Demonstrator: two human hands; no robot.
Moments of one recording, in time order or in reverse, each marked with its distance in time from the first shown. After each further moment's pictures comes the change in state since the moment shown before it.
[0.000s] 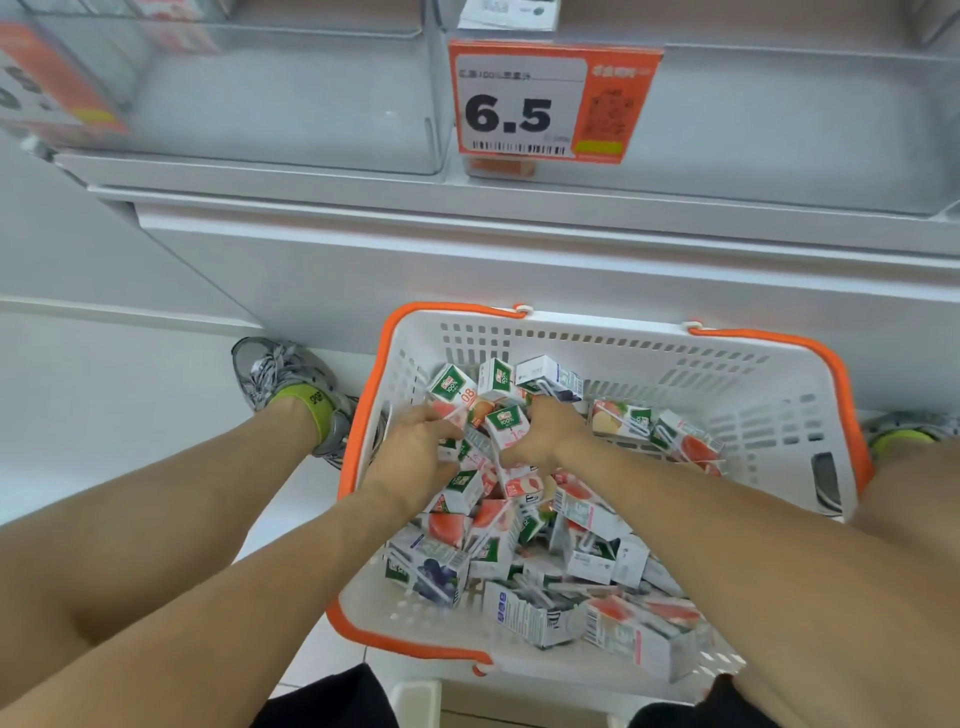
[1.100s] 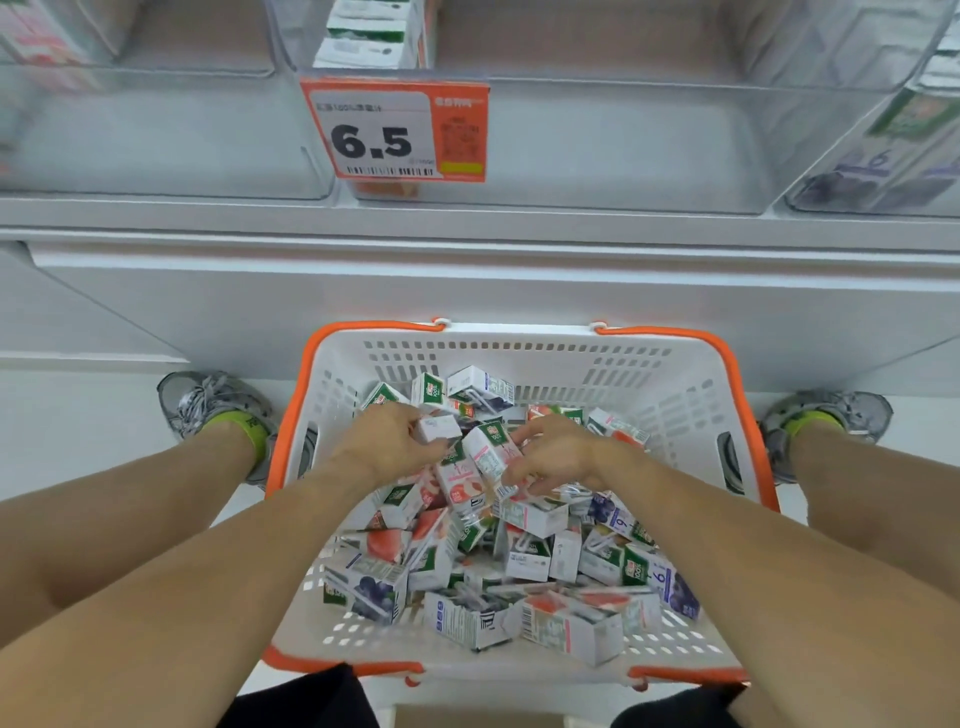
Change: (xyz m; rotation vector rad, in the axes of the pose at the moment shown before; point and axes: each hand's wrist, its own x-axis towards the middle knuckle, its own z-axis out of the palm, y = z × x) left_hand 0.036 0.053 -0.008 -0.015 -0.155 -0.106; right_hand -0.029 0.083 -0.036 0.610 -0.203 0.037
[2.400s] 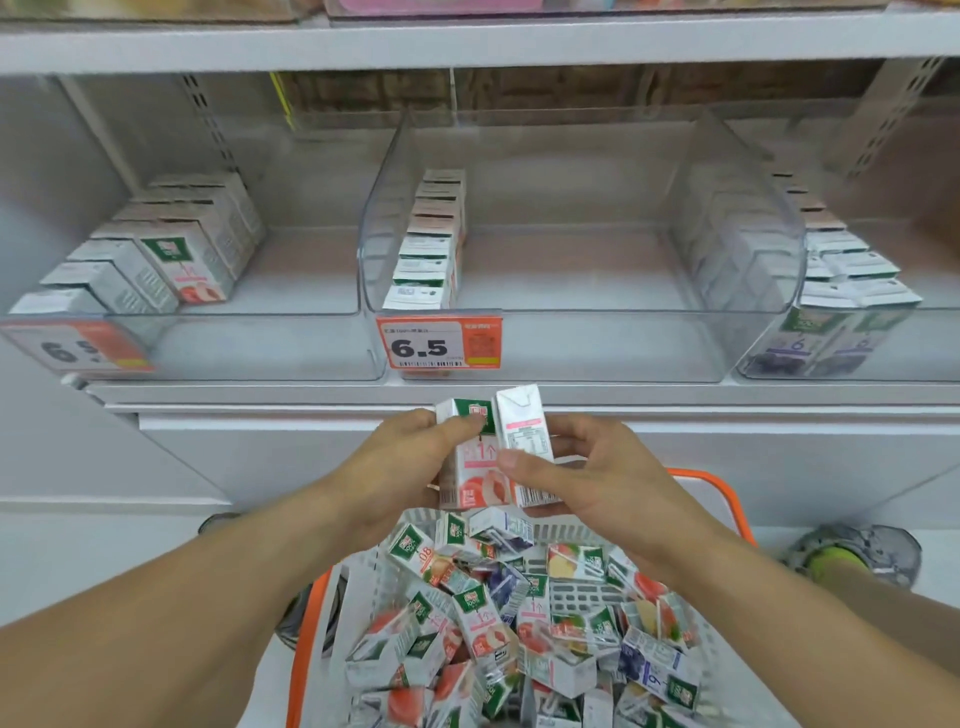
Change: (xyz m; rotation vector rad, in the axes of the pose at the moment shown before) left_hand -0.093 0.107 -0.149 -0.882 -0.025 0.133; right_hand -0.177 -0.117 -0.007 0.192 0.282 -0.626
